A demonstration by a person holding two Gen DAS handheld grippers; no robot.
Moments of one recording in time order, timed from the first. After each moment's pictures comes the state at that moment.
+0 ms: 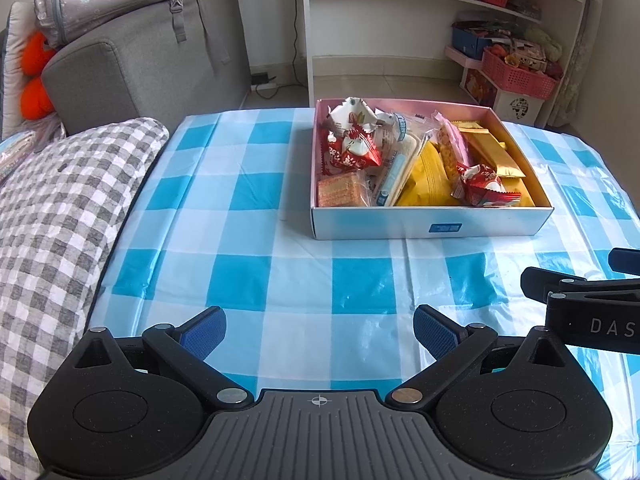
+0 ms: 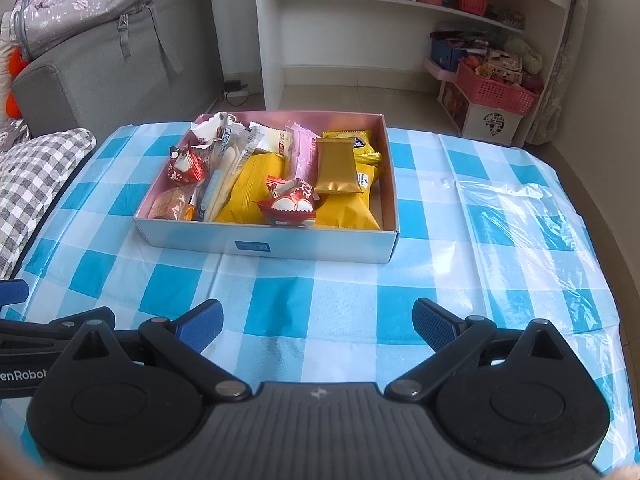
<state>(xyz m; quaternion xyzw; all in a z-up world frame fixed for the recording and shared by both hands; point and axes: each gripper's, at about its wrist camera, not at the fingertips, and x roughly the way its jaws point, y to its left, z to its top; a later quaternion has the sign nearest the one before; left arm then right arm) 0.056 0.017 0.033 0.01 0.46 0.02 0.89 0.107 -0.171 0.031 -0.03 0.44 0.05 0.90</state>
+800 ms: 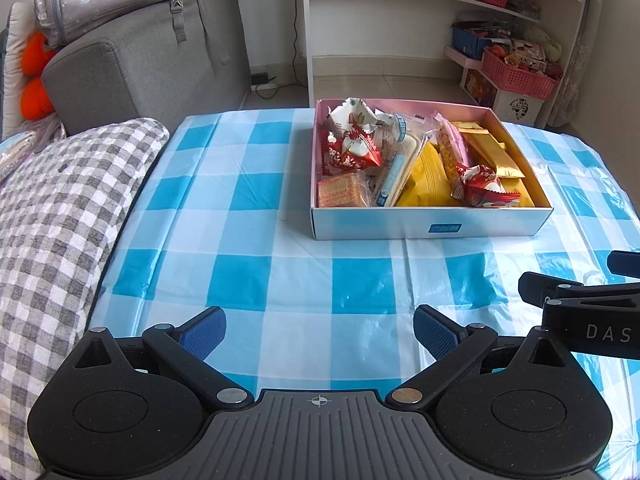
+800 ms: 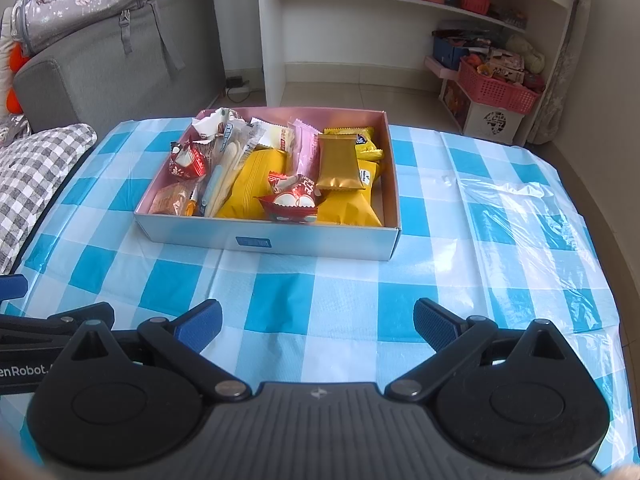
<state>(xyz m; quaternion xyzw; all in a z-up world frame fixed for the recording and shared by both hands) 0.056 0.017 0.033 0.01 0.46 0.02 0.89 0.107 -0.171 0.029 -0.03 0.44 0.05 0.90</state>
